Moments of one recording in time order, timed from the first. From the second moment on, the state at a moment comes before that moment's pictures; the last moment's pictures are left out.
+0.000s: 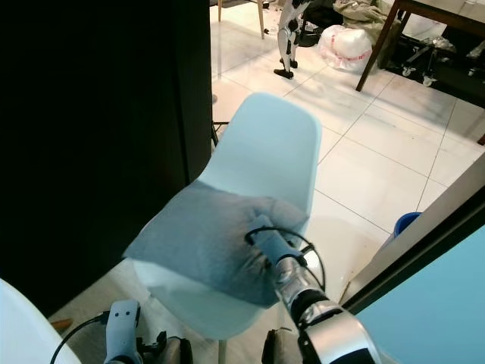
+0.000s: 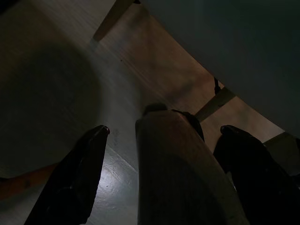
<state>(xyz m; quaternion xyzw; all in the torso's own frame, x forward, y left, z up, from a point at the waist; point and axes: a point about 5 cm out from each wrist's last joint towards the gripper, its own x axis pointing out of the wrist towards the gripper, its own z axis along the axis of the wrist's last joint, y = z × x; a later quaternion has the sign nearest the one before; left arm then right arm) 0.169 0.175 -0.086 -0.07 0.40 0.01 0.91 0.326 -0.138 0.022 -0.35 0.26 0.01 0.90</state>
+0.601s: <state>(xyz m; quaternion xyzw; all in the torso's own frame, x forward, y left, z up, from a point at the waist) 0.167 0.175 -0.087 -0.07 0.41 0.01 0.91 0.289 -0.116 -0.018 -0.27 0.36 0.08 0.89</state>
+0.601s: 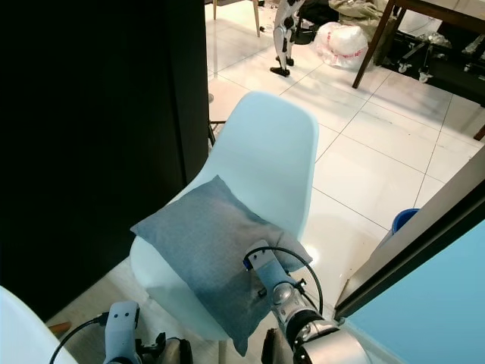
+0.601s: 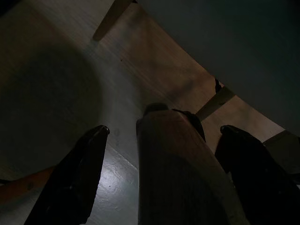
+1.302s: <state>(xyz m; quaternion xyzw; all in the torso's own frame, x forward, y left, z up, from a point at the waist) 0.163 0.177 -0.089 -0.09 0.41 0.03 0.91 0.333 -0.134 0.028 -0.27 0.28 0.04 0.92</state>
